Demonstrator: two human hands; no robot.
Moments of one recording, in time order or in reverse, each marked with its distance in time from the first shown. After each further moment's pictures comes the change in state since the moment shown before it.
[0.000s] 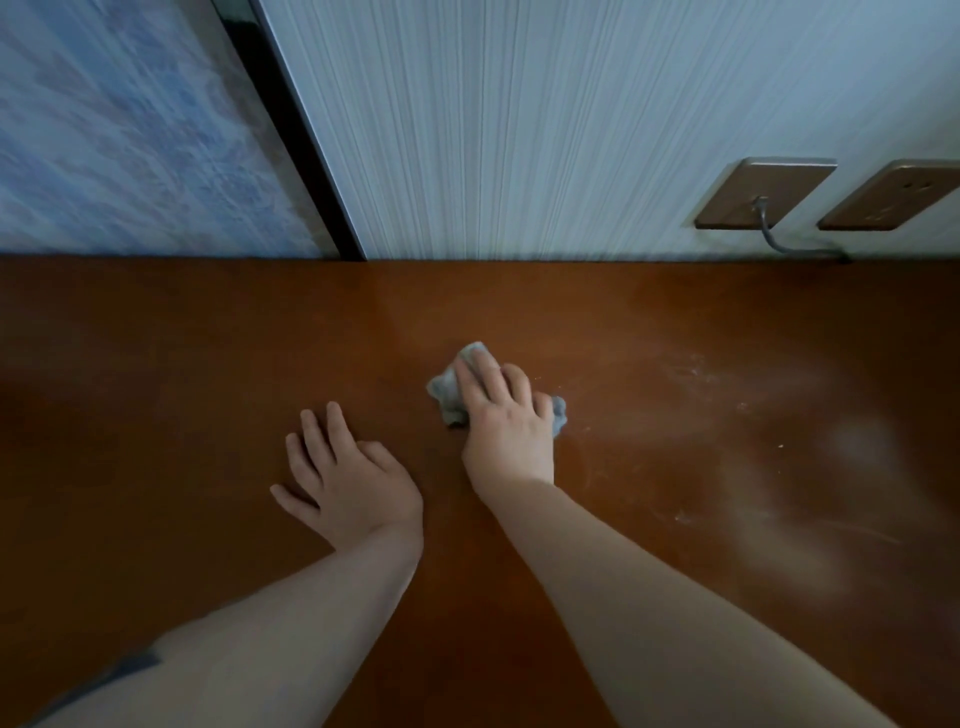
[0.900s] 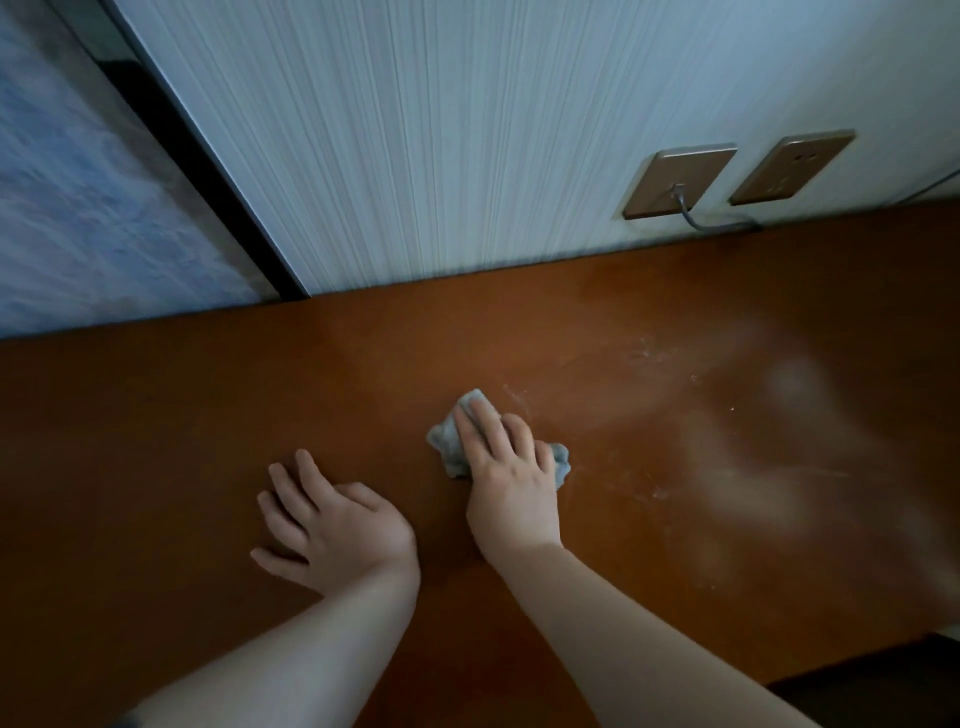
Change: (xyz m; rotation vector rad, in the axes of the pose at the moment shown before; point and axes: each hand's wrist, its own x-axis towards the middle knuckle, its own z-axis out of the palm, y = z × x) left_hand 0.000 0.000 -0.003 0.000 -0.059 0.025; right_hand -0.044 0.000 0.016 -0.046 0.177 0.178
